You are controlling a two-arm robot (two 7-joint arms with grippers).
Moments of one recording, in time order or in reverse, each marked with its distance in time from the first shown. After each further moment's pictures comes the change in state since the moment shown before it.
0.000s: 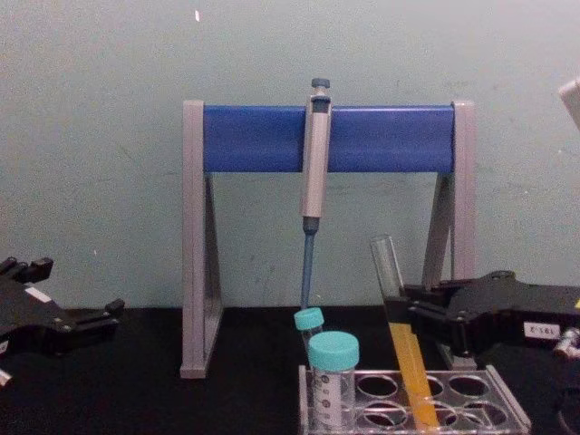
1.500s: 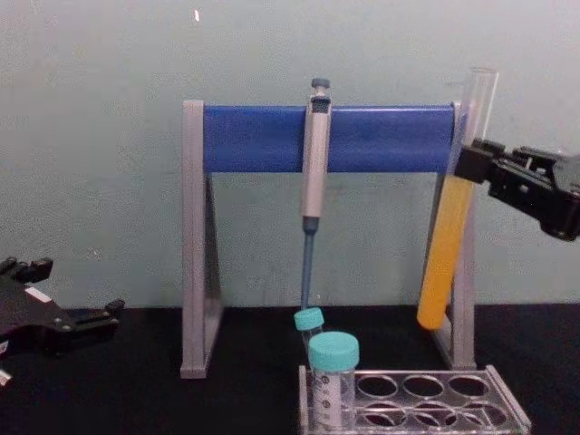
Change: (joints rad) left arm 0.000 0.000 0.000 0.000 0.000 0.000 0.000; right arm -0.105 0.045 0.132 -0.048 0.255 -0.376 0.184
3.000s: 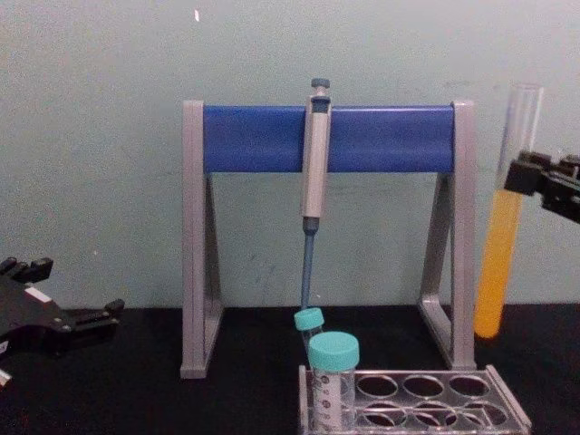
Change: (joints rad) left arm 0.000 0.000 0.000 0.000 0.000 0.000 0.000; right arm 0.016 0.097 0.003 0.023 0.029 -0.004 0.035
